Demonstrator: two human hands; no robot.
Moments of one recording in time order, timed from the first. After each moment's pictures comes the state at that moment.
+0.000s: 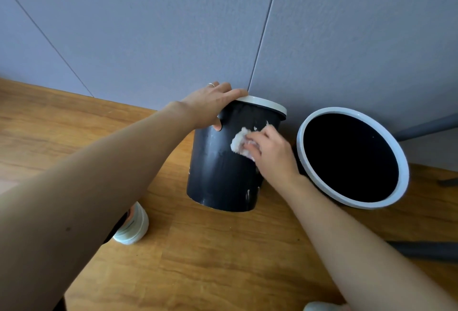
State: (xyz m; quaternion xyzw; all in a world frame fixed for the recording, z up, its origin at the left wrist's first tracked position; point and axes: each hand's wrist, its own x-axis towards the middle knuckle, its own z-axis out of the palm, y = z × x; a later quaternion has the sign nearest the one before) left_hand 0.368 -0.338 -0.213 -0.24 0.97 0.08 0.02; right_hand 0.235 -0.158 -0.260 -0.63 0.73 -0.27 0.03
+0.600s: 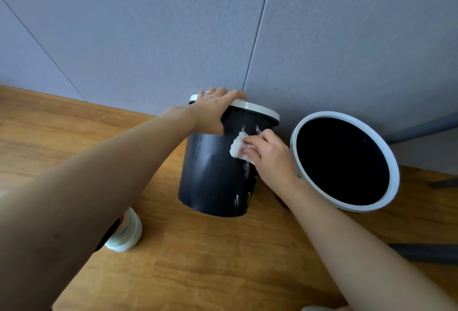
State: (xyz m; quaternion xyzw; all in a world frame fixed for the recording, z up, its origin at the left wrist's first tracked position) left_hand 0.354 -0.327 -0.210 -0.29 0.94 0.18 0.00; right_hand 0.226 -0.150 -0.251 -0.64 0.72 -0.26 0.03
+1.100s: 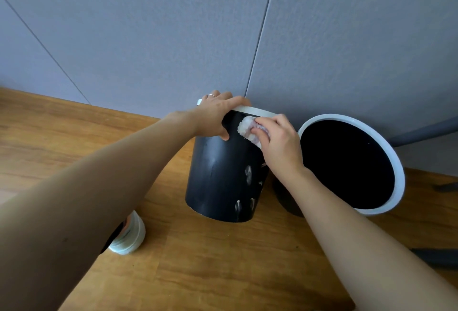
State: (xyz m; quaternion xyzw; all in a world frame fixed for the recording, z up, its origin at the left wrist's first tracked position) left_hand 0.356 -0.326 -0.206 -0.27 0.94 0.20 0.00; right_hand 0.218 -0.176 -0.234 -0.56 0.75 -0.34 0.00
